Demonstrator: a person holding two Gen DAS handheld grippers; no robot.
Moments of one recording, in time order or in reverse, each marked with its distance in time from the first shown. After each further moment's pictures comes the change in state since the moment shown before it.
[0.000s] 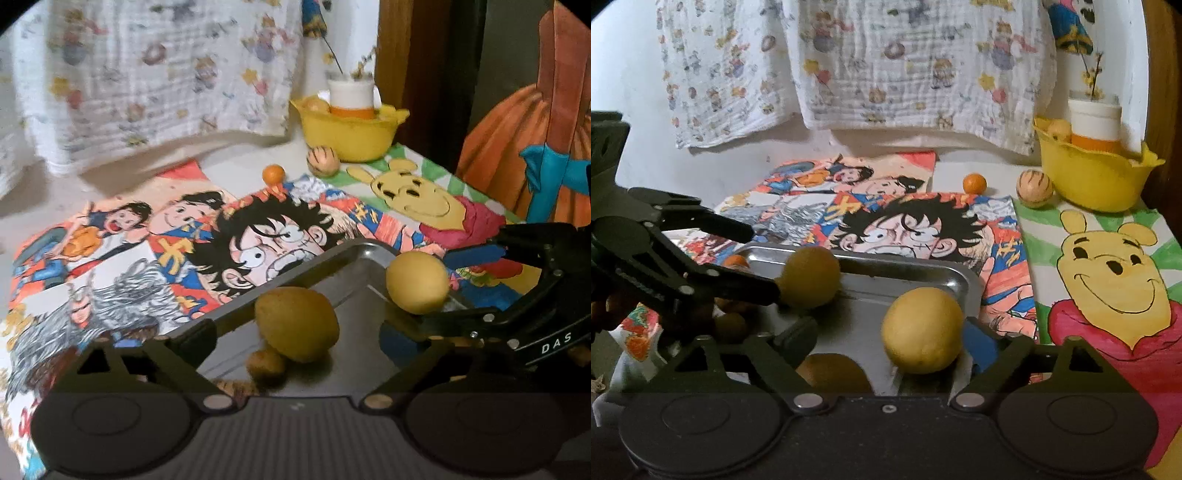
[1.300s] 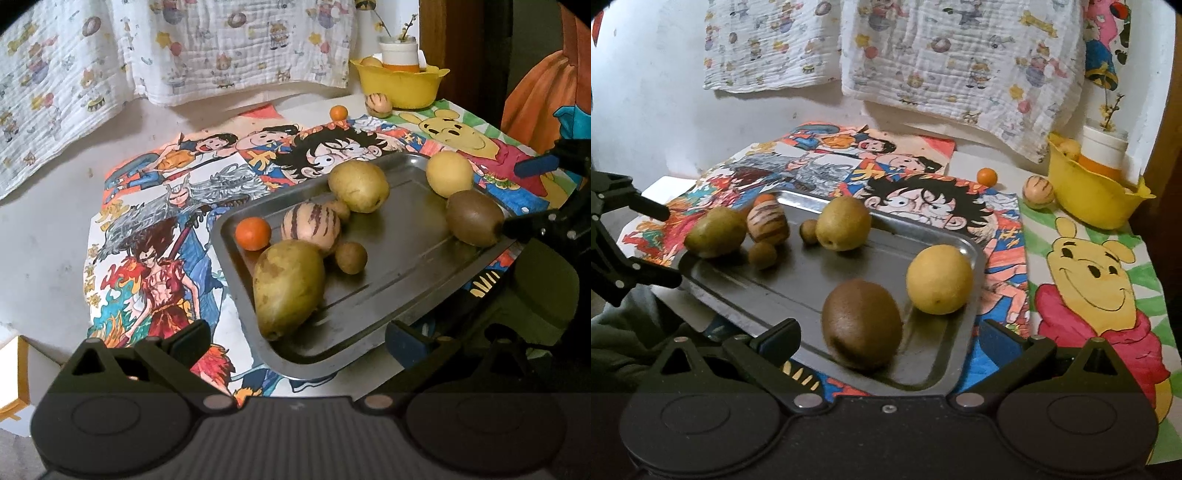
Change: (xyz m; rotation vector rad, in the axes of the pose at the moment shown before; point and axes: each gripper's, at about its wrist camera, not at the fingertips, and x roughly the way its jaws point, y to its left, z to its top) left arm -0.077 0.008 -0.092 -0.038 0.120 0.189; right arm -0.040 0.036 -0.024 -0.188 0.075 -0.068
